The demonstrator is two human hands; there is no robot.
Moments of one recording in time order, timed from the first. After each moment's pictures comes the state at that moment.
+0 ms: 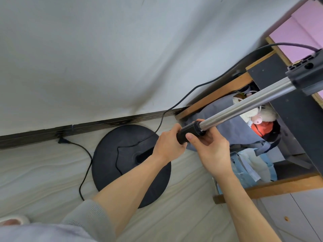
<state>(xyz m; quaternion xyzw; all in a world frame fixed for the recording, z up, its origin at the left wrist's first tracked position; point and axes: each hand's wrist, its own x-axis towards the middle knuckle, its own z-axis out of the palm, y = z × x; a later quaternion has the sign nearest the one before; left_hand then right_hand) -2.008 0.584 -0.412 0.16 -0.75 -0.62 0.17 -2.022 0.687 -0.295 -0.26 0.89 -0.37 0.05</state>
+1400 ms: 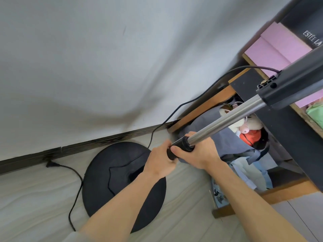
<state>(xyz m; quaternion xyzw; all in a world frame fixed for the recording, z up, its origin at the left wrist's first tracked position) -2.010 0.586 -0.412 0.16 -0.76 -0.62 0.13 -2.080 0.678 -0.294 -0.36 0.93 -0.08 -0.02</state>
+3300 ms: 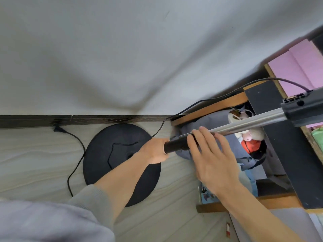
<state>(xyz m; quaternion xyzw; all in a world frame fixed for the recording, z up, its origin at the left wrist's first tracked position) -1.998 0.562 -0.436 0.14 -0.81 -0.57 0.00 -2.020 0.699 -0.260 -0.57 0.71 0.31 -0.28</state>
